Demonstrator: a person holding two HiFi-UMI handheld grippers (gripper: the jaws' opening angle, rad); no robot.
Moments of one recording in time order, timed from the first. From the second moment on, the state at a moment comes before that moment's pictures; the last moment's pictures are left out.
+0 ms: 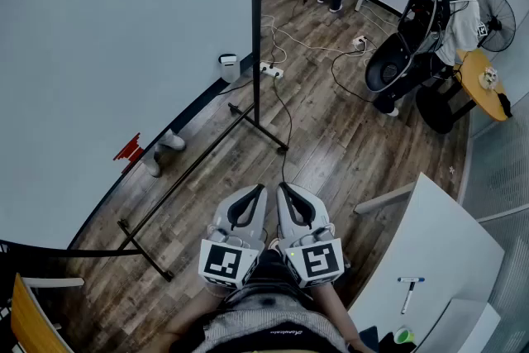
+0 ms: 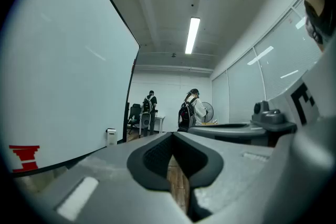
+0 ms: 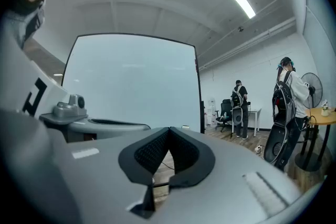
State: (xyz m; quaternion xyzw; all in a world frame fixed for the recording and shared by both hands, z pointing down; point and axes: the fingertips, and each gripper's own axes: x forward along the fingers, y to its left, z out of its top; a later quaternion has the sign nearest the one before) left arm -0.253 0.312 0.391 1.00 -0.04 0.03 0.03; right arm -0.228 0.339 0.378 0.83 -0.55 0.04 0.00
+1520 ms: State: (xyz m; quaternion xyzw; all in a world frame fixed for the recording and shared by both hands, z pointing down) left arm -0.044 0.113 0.406 1.00 -0.04 0.04 0.05; right arm -0.023 0.146 0.387 0.82 -0.57 0.05 0.02
